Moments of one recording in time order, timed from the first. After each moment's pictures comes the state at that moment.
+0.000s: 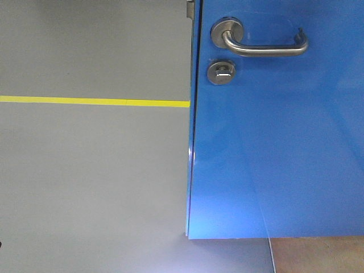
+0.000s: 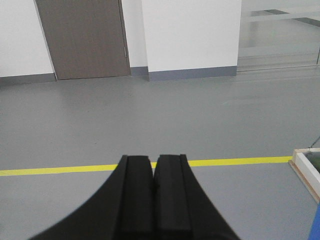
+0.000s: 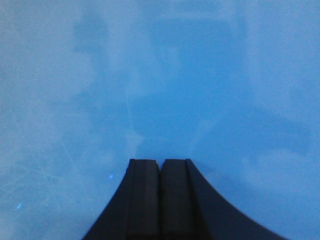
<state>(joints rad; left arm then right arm) -0.01 -0.01 0.03 0.00 0.21 0.03 0.16 1.31 -1.32 0.19 0.04 -0.11</state>
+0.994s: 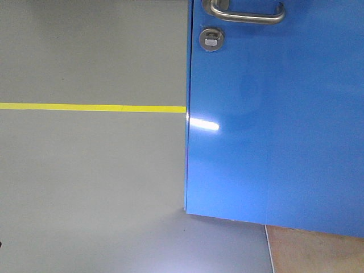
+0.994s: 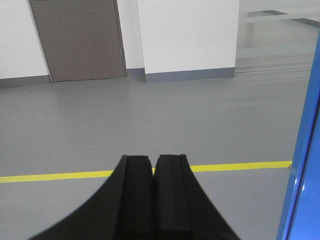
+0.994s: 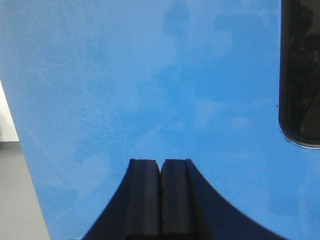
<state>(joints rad) -0.01 -0.01 0.03 0.00 0.21 0.03 0.16 1.31 -1.32 0.19 0.05 -0.11</state>
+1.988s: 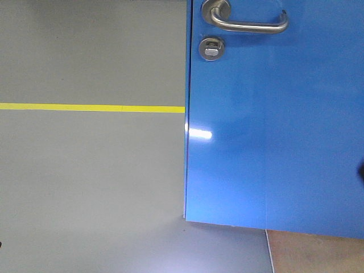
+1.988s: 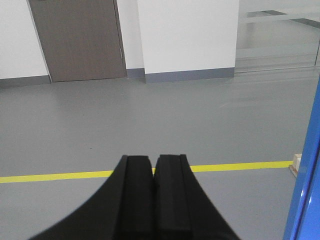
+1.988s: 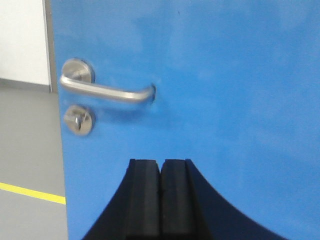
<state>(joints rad) -0.01 -0.01 0.03 0.00 0.21 0.03 0.16 0.41 -0.35 0.14 0.06 -0.26</state>
